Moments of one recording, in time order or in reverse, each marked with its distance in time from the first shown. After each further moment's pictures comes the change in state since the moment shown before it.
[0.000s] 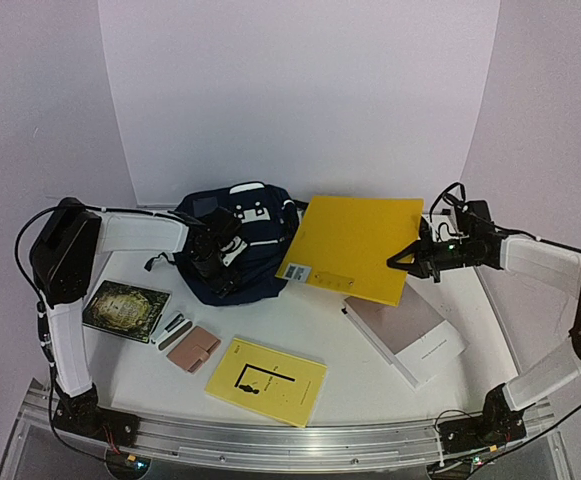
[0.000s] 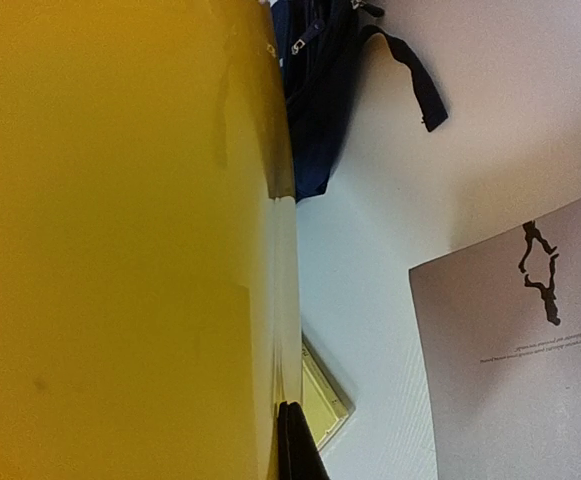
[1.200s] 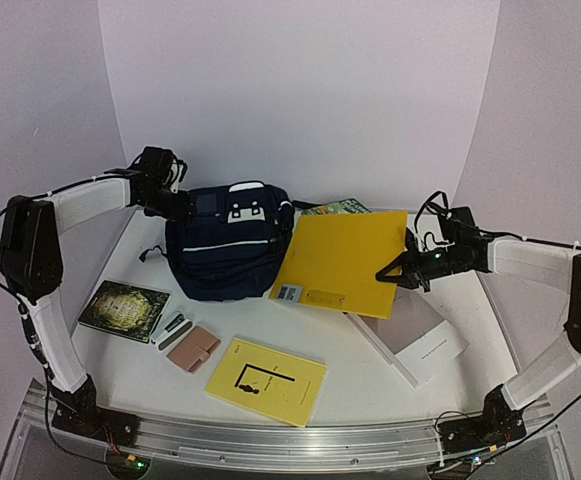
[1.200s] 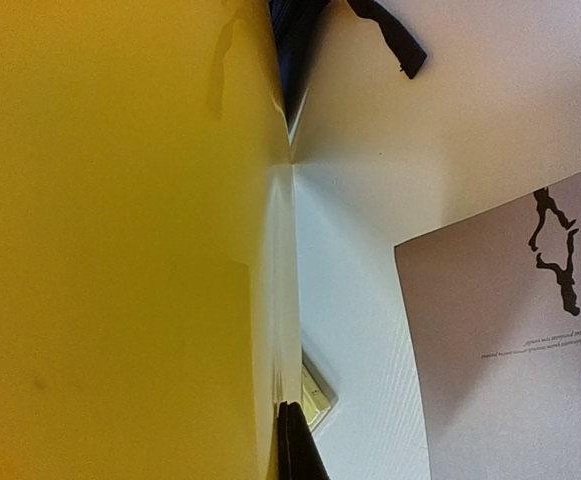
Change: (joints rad) left arm 0.377 -0.071 0.192 0.123 0.159 -0.215; right arm 0.082 0.060 -0.005 -0.007 0.047 -0.017
